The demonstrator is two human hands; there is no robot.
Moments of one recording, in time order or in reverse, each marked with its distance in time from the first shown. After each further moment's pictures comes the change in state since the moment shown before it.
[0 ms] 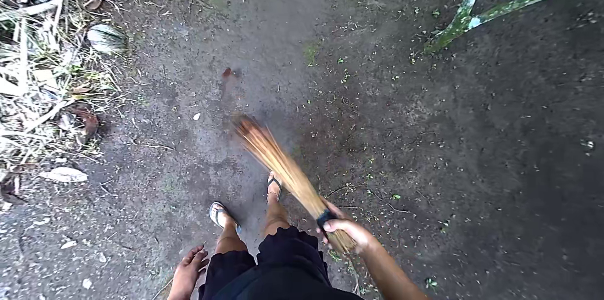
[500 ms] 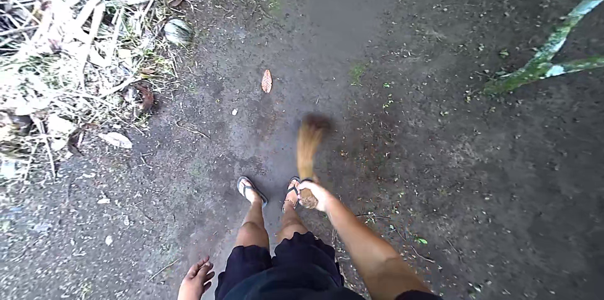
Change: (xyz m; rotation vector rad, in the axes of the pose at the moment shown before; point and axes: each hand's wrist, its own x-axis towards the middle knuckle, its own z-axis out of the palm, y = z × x) left_hand -0.017 -0.059 -0.041 -0.221 0.115 -0.087; right_hand 0.206 -0.041 0.088 -0.080 0.243 0.136
